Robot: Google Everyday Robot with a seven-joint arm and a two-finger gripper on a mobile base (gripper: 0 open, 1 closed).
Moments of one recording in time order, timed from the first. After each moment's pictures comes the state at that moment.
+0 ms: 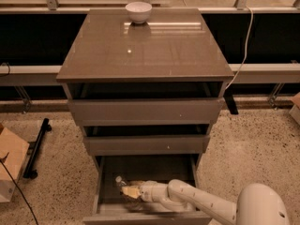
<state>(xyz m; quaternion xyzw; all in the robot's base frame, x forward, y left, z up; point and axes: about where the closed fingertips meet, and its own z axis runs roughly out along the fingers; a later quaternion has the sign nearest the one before) 0.550 0.086 0.240 -0.23 0.80 0.45 0.33</state>
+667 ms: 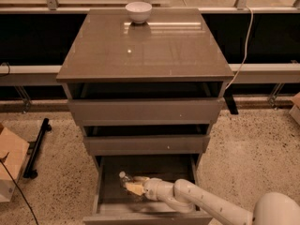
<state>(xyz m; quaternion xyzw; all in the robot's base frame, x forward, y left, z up) 0.553 0.065 0.277 -0.22 0.78 0.45 0.37</state>
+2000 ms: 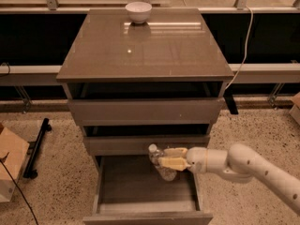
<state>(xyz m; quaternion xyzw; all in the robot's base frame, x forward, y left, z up) 0.531 -0.076 0.546 -0.30 0.73 0.48 0.38</state>
